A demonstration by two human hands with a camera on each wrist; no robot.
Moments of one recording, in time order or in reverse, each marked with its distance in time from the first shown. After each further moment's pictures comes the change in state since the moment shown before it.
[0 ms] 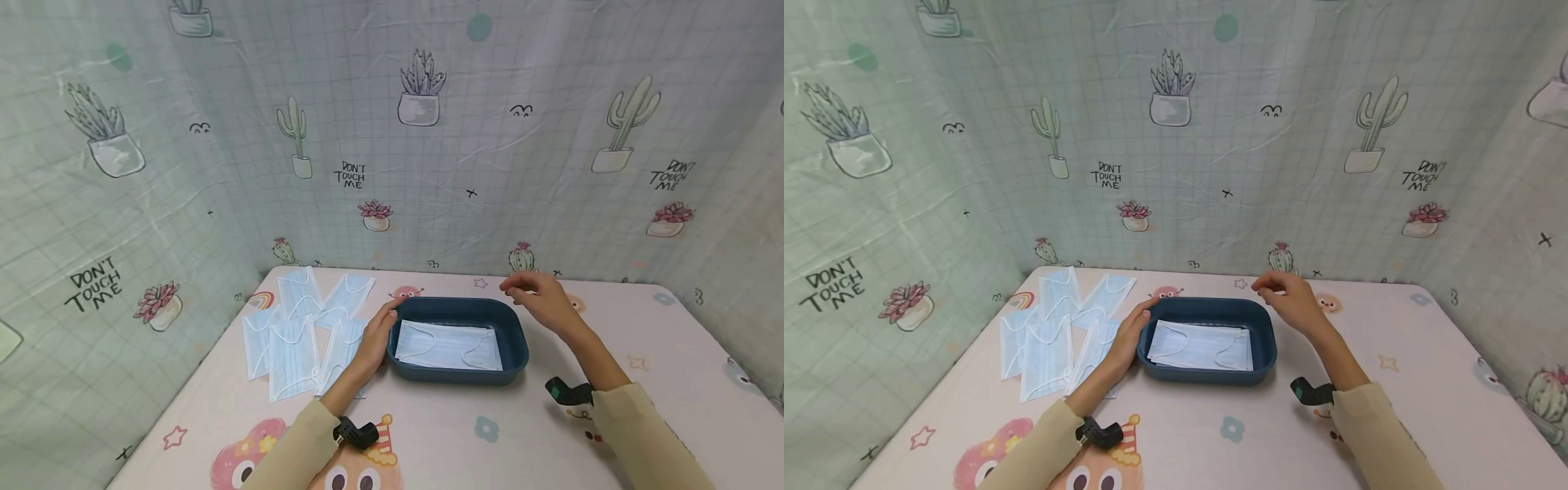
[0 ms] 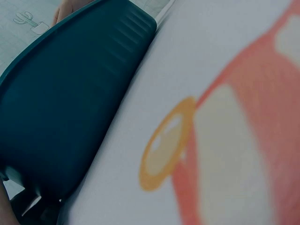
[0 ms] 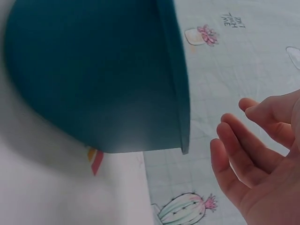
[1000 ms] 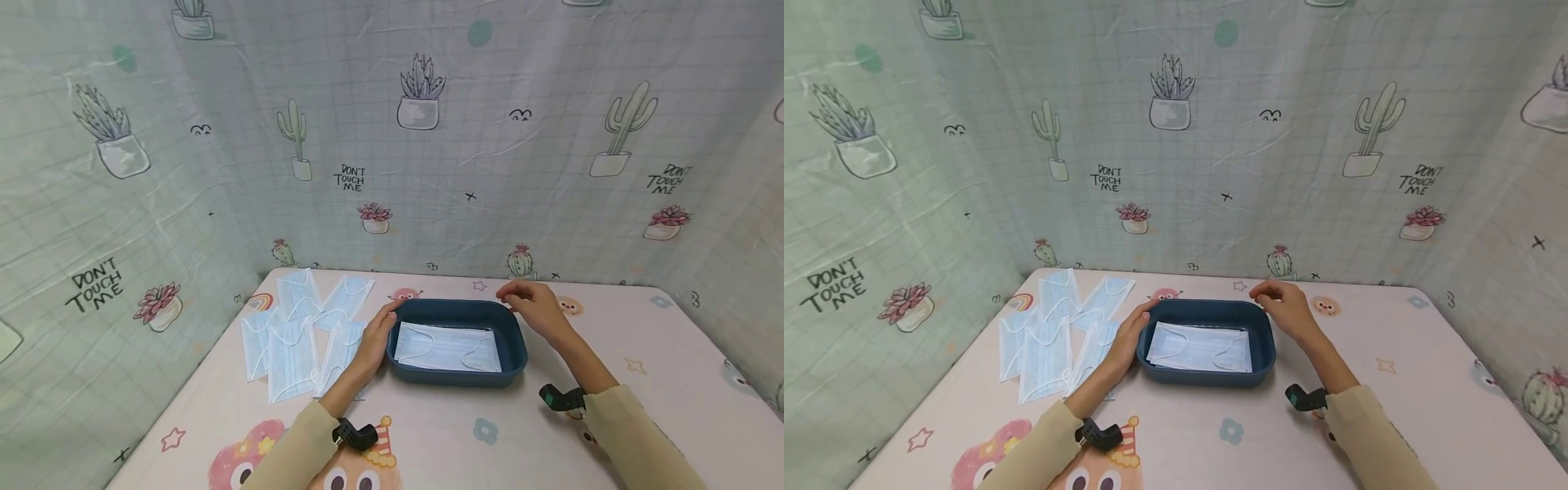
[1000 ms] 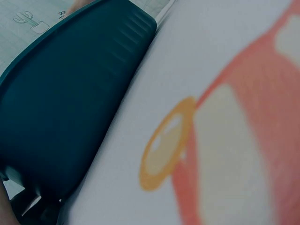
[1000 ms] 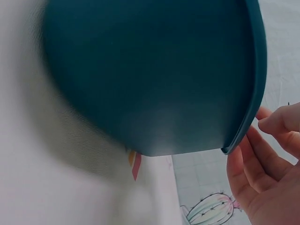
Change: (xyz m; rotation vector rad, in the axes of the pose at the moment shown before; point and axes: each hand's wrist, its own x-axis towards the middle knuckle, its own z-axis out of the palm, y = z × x) left_hand -0.002 0.002 0.001 -0.055 0.010 -0.007; right_hand -0.003 0.011 0.015 0.076 0.028 0.093
